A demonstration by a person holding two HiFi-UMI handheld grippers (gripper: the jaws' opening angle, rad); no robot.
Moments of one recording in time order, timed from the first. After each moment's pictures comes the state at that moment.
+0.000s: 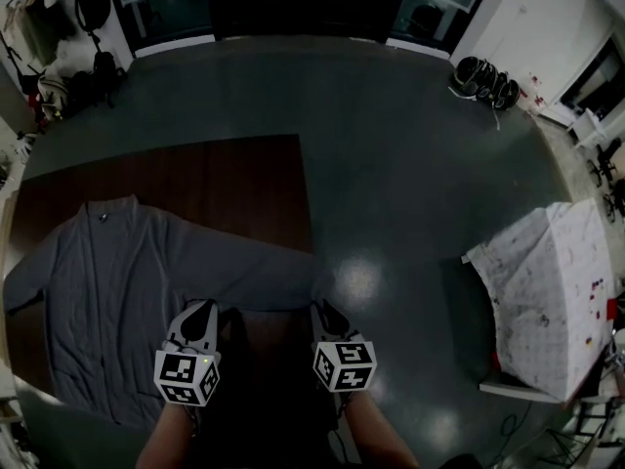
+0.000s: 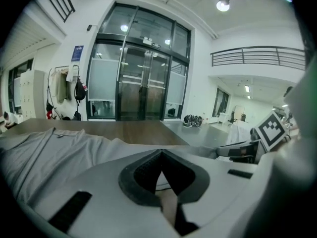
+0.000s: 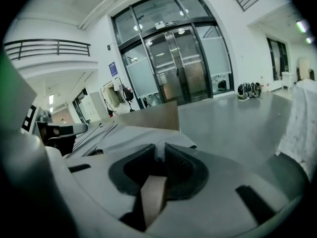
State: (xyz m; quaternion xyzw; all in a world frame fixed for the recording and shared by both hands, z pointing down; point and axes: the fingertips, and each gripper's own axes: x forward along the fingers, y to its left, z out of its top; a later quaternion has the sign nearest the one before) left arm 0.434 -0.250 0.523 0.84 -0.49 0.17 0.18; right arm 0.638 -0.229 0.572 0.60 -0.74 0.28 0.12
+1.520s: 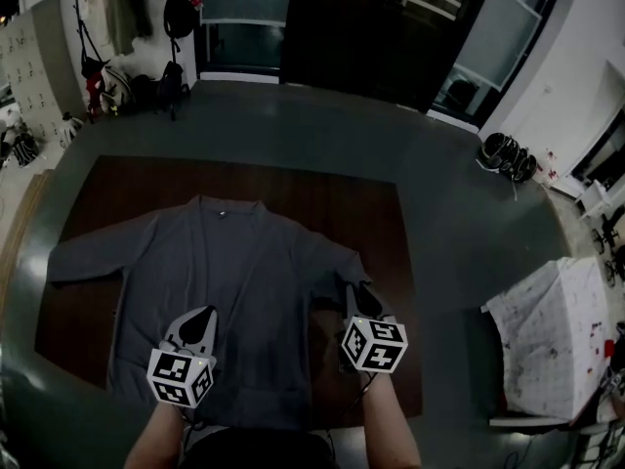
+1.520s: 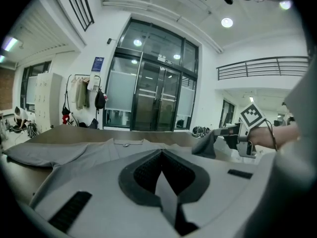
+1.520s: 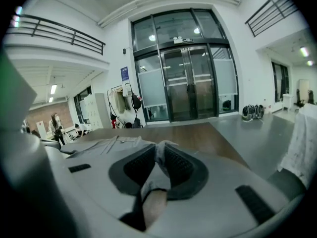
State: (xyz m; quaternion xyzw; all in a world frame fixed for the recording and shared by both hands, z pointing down) left arm 0.108 -0.188 0.471 0.83 -0.53 0.10 0.16; right arm 0.389 -0.252 0.467 0.63 -0.75 0.18 0.12
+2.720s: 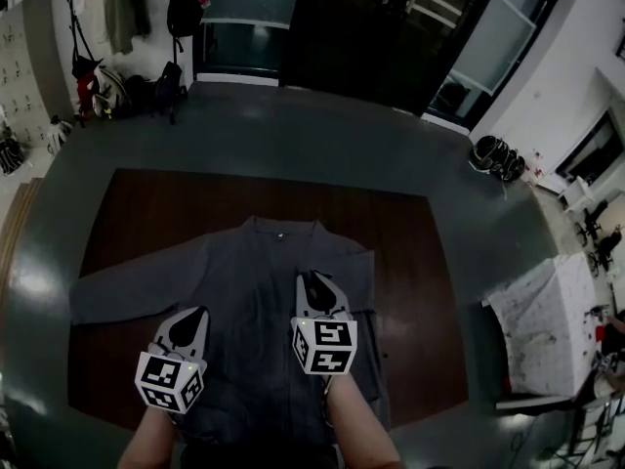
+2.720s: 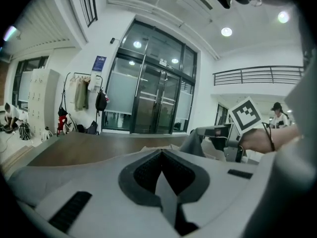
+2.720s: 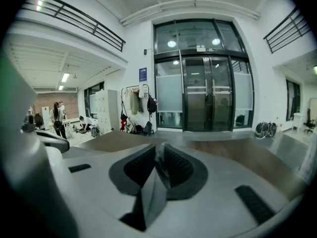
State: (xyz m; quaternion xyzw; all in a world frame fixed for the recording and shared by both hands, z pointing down) left arm -0.126 -0.251 0.453 0.85 -0.49 0.08 0.16; right arm 0.064 -0.321 0.434 0.61 -0.78 0.10 0.13
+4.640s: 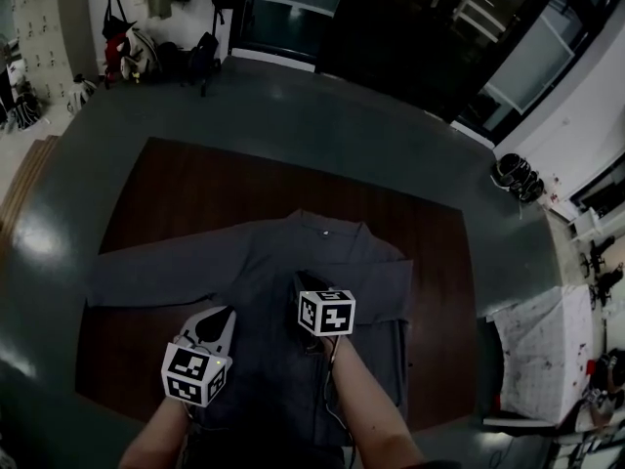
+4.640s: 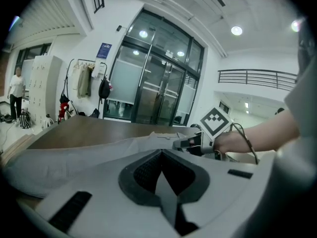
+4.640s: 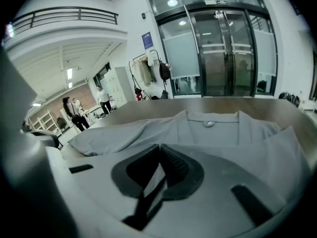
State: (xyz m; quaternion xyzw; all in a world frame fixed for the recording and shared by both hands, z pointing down) left arm -0.170 -0.258 0.514 0.85 -0.48 0.10 0.21; right arm -0.036 -0.367 0.577 0.49 -0.80 0.26 0.24
